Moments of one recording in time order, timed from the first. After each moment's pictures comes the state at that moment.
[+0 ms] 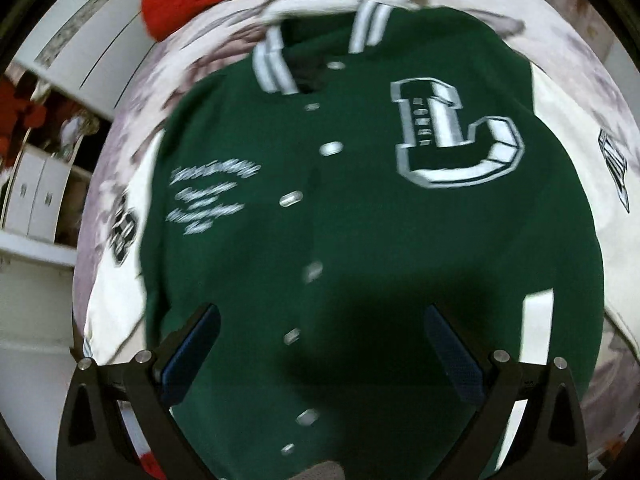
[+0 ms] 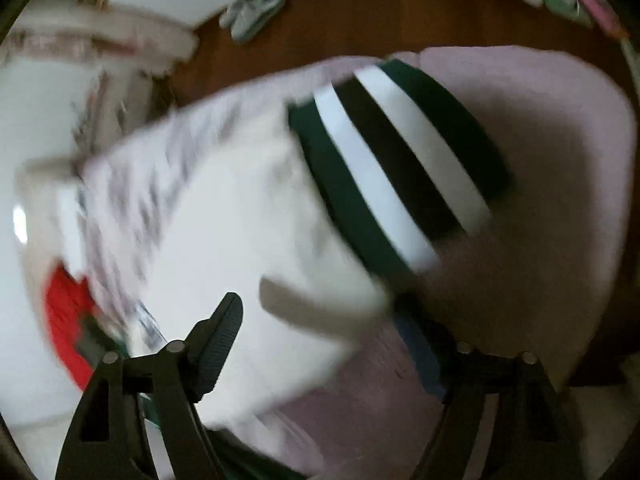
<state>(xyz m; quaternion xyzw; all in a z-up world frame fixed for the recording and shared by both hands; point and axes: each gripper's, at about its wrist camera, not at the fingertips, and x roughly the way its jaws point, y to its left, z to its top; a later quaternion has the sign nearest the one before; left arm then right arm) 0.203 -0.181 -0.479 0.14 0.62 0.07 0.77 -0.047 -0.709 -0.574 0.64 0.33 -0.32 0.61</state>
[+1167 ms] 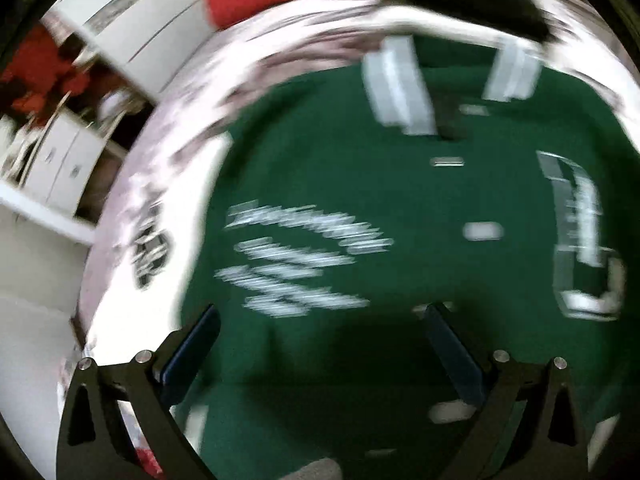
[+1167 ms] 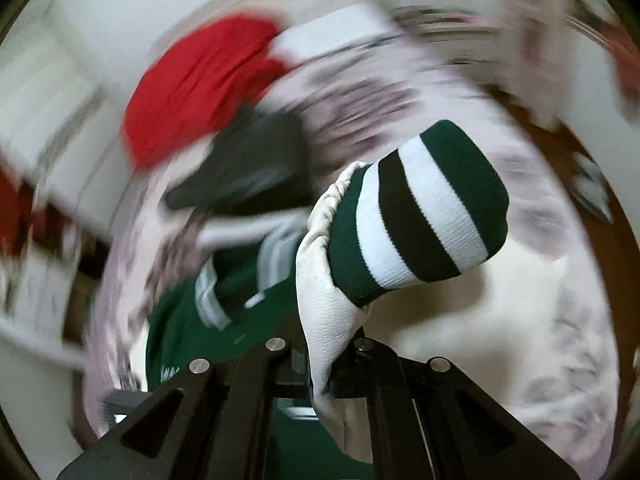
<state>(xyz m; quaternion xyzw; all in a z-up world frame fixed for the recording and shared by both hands) 0.246 -0.026 -0.493 0.08 0.57 0.18 0.80 0.391 -0.311 -0.368 0.10 0.50 0.07 0.86</state>
